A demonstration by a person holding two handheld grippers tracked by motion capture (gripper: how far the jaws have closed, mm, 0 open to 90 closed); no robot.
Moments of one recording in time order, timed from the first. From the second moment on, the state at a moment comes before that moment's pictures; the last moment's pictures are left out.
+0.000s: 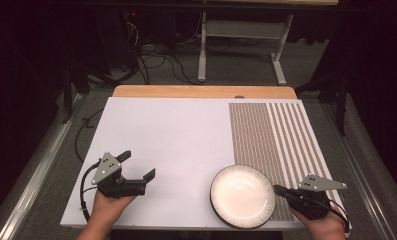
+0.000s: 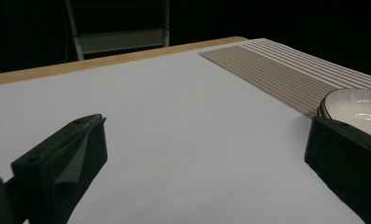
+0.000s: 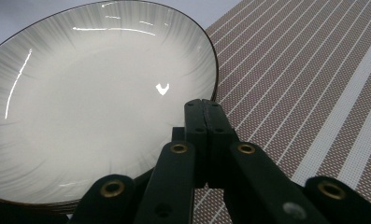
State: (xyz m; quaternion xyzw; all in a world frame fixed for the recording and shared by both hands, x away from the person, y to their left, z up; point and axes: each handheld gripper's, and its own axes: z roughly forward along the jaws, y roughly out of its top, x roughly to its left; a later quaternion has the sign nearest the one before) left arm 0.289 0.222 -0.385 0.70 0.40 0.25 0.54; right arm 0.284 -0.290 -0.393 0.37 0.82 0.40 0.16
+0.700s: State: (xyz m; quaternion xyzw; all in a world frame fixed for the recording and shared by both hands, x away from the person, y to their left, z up) left arm 0.289 0.223 -0.384 0.70 0.40 0.25 0.54; right arm 0.283 -0.287 -0.394 0.37 0.83 0.40 0.16
